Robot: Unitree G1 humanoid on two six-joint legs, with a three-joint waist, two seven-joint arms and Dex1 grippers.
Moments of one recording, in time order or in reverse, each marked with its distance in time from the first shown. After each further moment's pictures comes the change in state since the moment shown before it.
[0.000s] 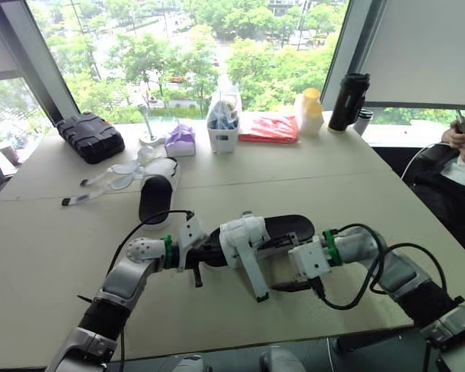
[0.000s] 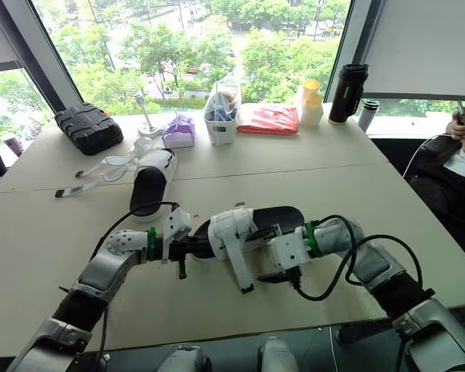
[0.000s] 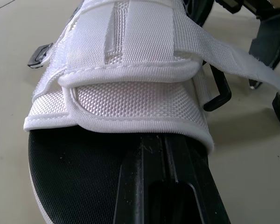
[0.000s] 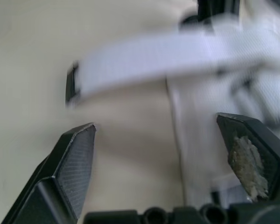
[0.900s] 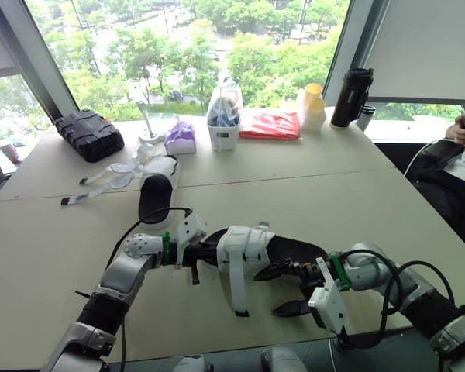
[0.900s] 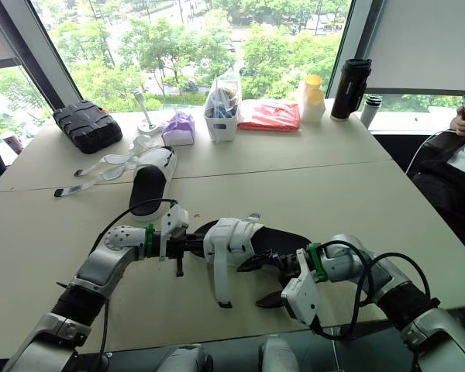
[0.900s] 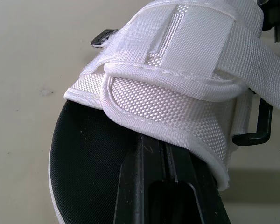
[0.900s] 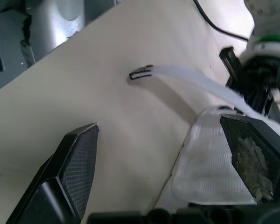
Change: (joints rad) left arm -0.033 0.013 0.001 0.043 -0.018 -0.002 -0.043; right arm 0.085 0.034 0.086 0.054 -0.158 -0.691 -0.207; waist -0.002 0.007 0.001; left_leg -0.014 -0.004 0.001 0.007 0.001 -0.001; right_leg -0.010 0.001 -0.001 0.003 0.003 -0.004
